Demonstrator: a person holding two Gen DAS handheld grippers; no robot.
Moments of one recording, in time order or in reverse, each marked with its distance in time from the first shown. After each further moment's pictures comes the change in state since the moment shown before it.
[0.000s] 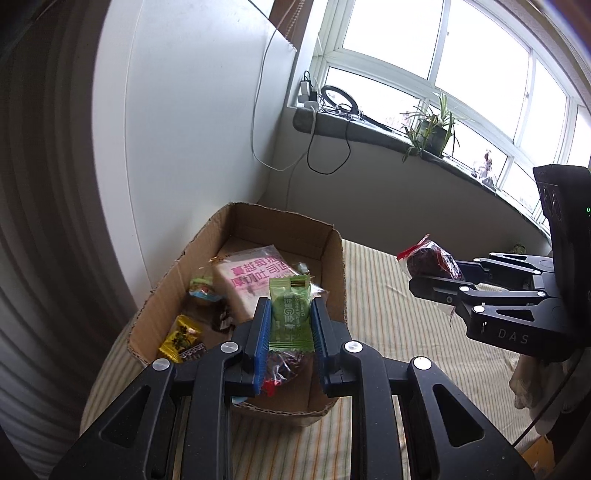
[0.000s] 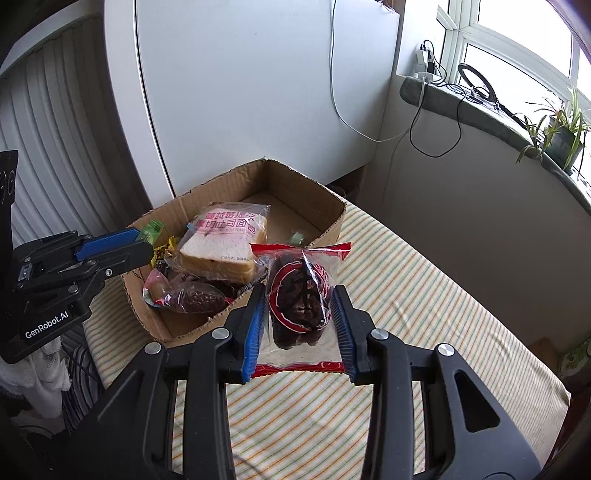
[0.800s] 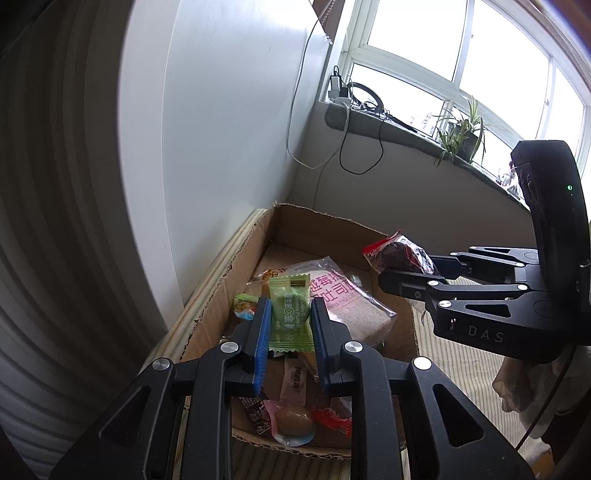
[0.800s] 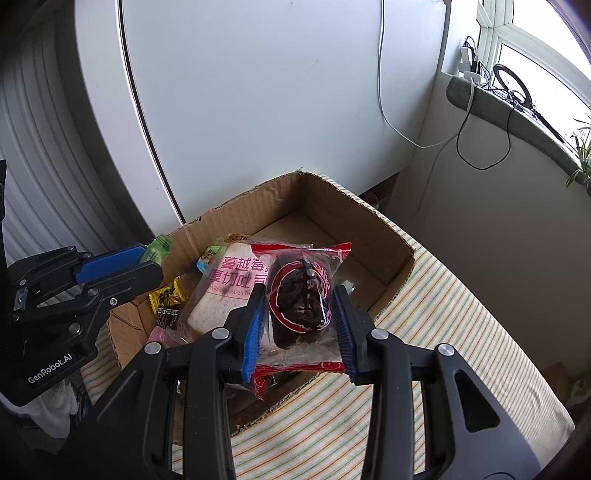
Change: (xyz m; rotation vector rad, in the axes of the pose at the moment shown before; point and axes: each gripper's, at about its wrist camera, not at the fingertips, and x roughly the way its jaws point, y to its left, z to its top) left arm 0.033 0.047 0.015 -0.029 0.022 0.039; right arm 0.080 0.035 0.049 -0.037 0.040 0.072
